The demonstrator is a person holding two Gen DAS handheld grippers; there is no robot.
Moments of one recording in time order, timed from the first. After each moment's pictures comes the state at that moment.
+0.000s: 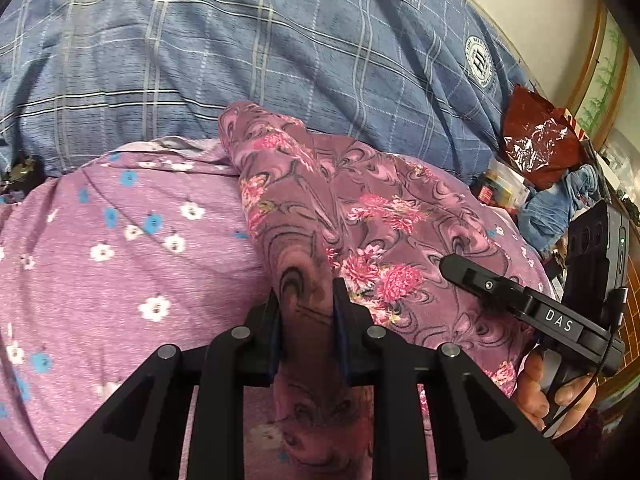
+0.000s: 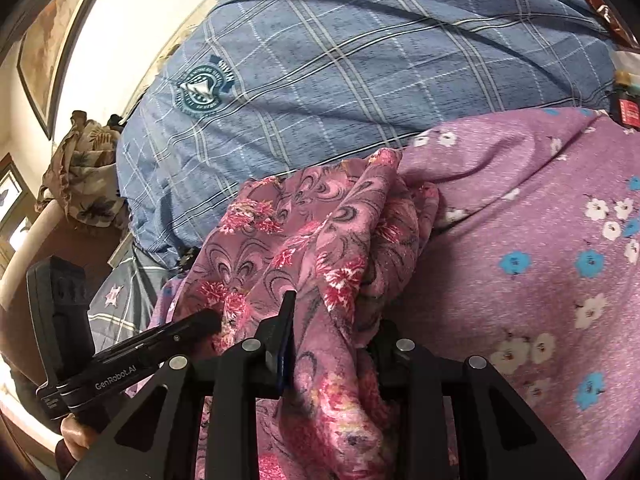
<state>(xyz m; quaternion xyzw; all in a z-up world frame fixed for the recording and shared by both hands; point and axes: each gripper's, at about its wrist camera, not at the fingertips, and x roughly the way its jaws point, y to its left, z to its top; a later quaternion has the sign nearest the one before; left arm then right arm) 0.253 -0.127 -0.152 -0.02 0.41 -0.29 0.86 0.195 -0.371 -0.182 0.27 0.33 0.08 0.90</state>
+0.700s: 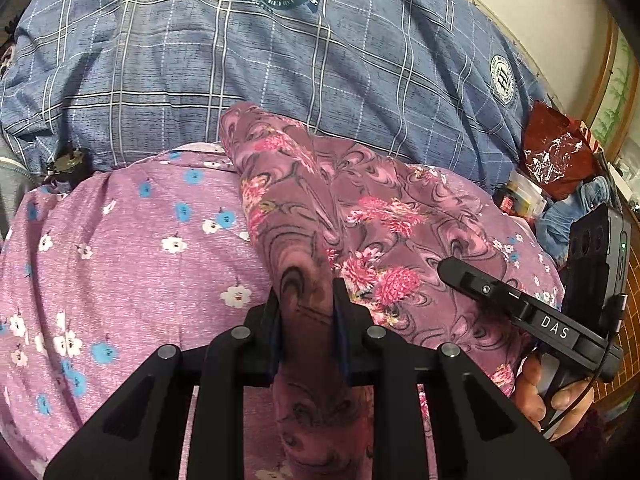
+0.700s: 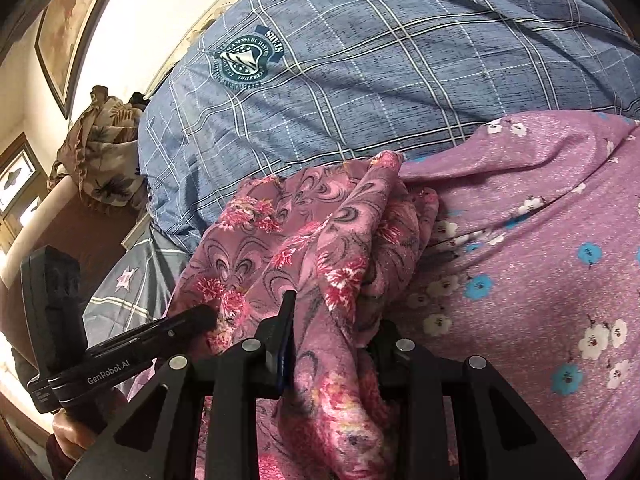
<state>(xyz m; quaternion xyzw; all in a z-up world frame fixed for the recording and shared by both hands) 0.253 -0.072 -0.146 -0.02 0.41 -0.25 0.88 0.209 -0.311 -0.181 0.25 0.32 0.12 0.90</state>
